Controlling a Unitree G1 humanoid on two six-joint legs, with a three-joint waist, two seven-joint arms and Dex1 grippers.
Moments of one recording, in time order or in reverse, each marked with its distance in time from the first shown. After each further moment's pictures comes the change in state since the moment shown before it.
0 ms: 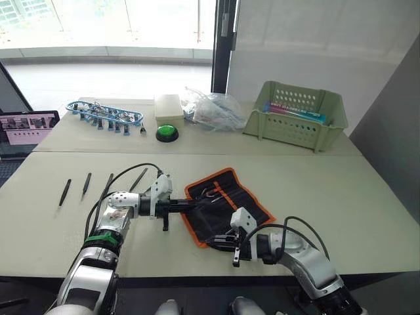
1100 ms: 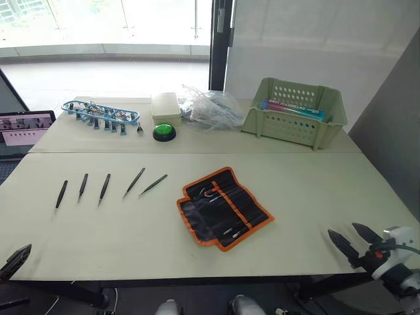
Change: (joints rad) left arm 0.955 0.270 0.939 -0.327 -0.233 0.163 0.470; right arm 0.402 -0.162 -0.800 0.235 0.172 -0.389 -0.058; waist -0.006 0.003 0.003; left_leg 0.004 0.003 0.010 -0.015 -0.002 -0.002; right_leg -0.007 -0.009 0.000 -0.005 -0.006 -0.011
